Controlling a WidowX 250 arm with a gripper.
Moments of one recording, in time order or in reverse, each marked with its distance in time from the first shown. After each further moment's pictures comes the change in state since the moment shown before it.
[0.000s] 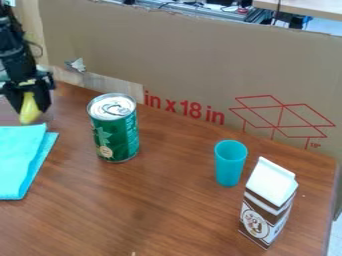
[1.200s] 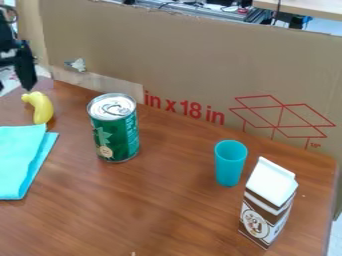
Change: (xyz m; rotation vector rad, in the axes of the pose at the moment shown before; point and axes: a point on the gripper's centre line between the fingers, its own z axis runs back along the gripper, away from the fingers) arm -0.054 -0.010 0.076 -0.043 0.003 -0.037
